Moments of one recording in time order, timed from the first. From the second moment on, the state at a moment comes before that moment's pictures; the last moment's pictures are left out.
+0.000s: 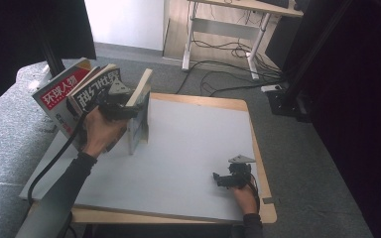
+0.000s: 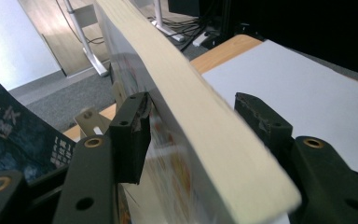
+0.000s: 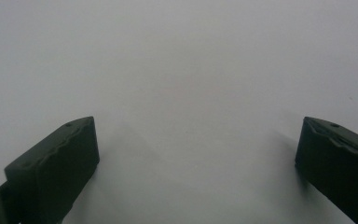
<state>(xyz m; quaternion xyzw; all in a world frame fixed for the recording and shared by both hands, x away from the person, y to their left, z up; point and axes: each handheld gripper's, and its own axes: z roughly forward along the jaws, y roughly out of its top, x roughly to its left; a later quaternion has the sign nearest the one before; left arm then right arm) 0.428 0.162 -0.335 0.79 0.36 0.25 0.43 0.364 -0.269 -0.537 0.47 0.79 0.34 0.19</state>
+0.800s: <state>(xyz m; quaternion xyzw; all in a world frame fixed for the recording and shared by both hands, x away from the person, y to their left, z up) 0.405 0.178 -0.396 0.81 0.35 0.21 0.43 0.364 -0.269 -0.537 0.47 0.79 0.34 0.19</state>
